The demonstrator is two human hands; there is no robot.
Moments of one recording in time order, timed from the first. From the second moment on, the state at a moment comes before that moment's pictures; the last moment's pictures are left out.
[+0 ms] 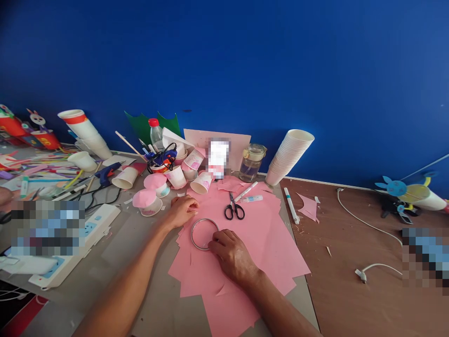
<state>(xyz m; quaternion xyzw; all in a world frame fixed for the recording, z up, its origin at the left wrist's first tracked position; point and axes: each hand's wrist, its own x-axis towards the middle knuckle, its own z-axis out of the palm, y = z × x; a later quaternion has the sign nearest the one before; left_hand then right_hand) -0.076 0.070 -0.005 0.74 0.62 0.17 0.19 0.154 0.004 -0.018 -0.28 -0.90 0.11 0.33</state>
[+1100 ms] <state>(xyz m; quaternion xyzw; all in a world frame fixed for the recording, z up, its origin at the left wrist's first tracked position) -0.058 0.061 0.003 0.83 0.51 0.11 0.21 0.160 0.007 -0.020 -0.33 -0.80 0.27 0.41</state>
